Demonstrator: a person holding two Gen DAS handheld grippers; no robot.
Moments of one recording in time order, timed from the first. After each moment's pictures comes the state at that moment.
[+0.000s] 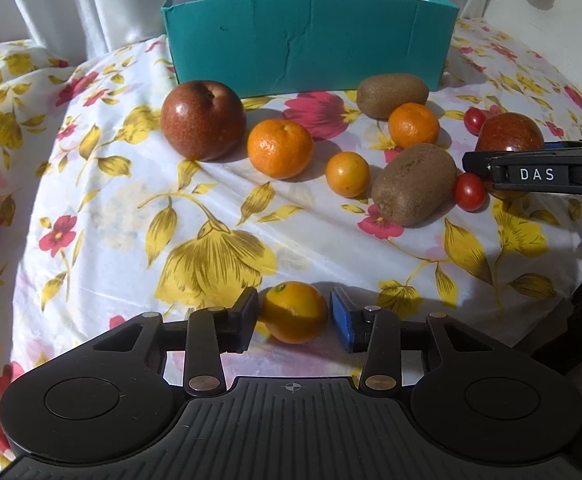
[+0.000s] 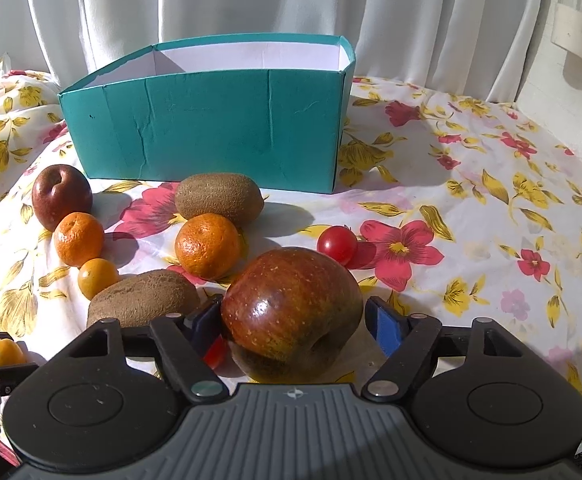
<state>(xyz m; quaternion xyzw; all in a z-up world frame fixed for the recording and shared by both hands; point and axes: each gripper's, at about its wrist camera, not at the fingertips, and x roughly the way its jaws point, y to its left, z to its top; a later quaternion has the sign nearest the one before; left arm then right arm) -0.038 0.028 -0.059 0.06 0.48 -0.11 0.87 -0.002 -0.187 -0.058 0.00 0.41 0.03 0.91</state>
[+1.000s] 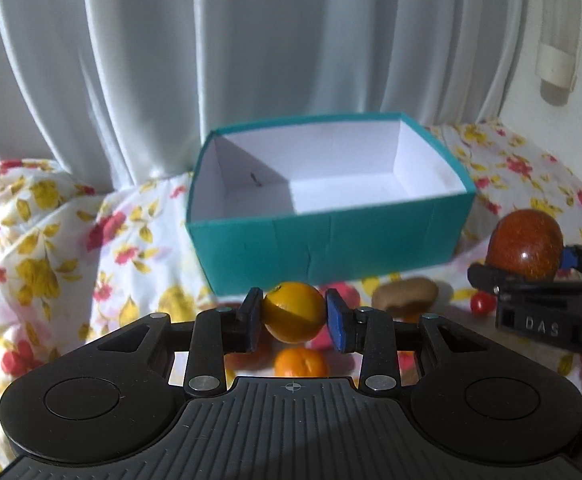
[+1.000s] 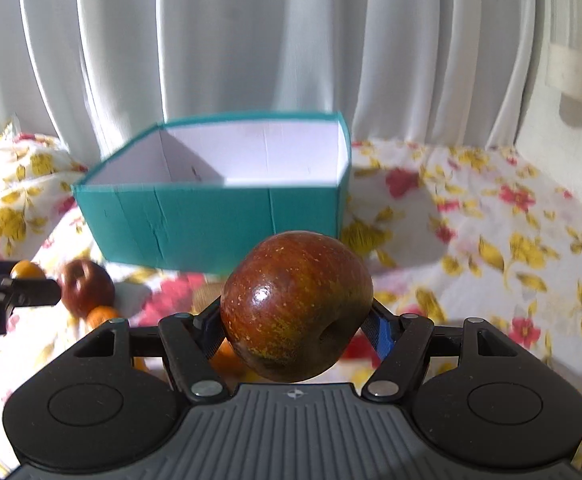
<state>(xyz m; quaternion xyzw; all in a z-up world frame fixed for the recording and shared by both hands) 0.045 0.003 0.055 0.06 0.37 -0.07 0.93 0.021 -0.193 0.003 0.03 0.34 0.04 0.94</state>
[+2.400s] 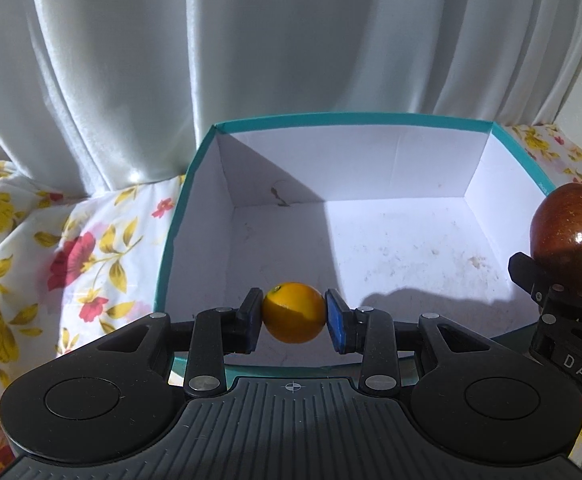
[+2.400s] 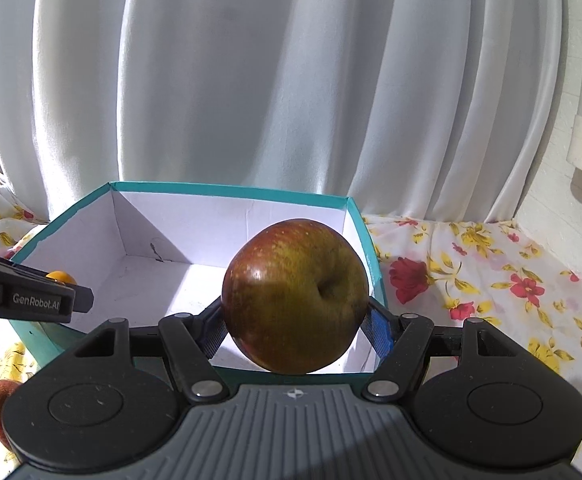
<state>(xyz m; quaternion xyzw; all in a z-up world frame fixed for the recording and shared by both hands) 0.189 0.007 -0.002 0.06 0.42 -0.06 0.90 0.136 -0.159 -0.002 -0.01 0.29 -0.02 0.96</state>
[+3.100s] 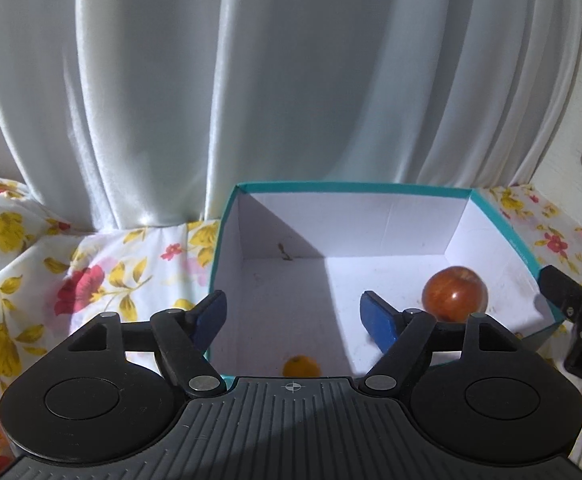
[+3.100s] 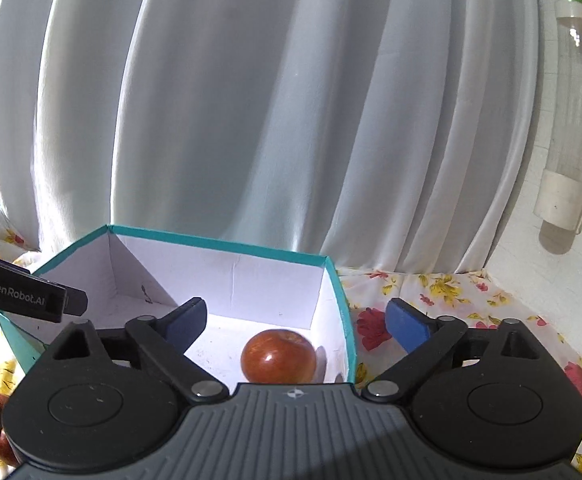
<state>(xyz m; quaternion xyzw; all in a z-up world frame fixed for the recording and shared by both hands) 0.156 0.040 0.034 0.01 0.33 -0.08 0.94 0.100 -0.163 0.030 -0.04 0.21 -0.05 0.98</state>
